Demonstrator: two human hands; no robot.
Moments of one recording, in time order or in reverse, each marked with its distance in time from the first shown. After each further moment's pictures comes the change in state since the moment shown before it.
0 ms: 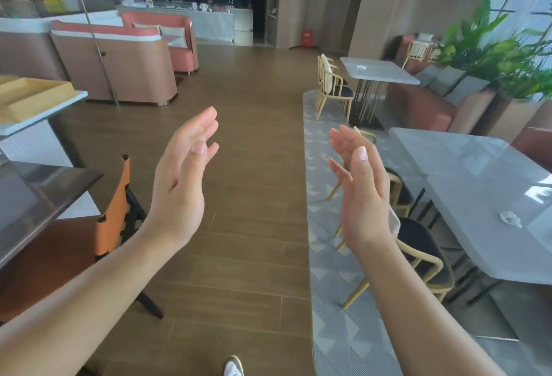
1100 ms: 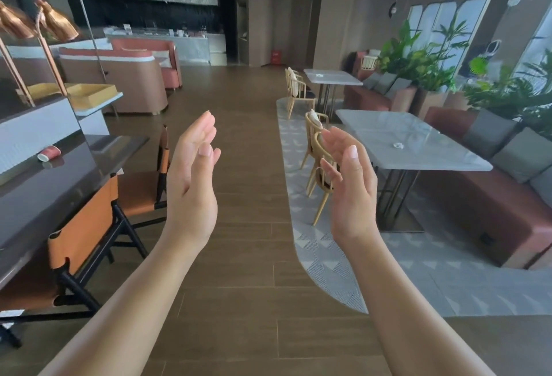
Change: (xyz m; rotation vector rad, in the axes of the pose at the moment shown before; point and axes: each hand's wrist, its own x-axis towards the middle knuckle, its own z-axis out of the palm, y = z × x) left_hand -0.567 0.528 -0.099 -0.067 0.039 0.050; right_hand -0.635 -0.488 -0.013 -0.005 0.106 -0.047
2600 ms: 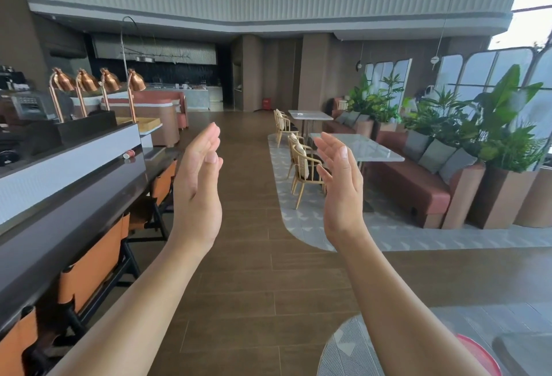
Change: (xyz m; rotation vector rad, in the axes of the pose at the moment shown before) left_hand -0.654 0.707 -0.155 -0.009 -0.004 0.141; right_hand -0.733 -0.629 -0.069 0.007 0.054 -0.106
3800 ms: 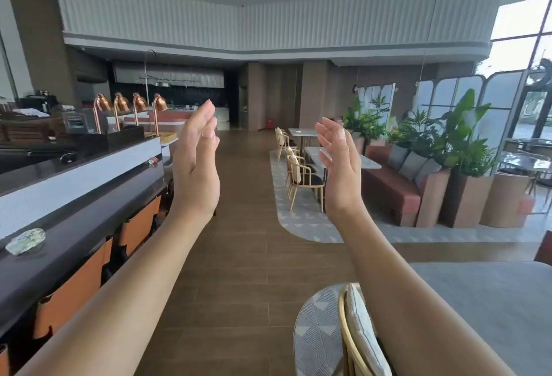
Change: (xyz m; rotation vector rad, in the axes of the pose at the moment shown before) left_hand -0.273 0.434 0.003 0.065 0.075 0.116; right_hand -0.301 -0.386 -0.132 -0.054 -0.003 -0.046
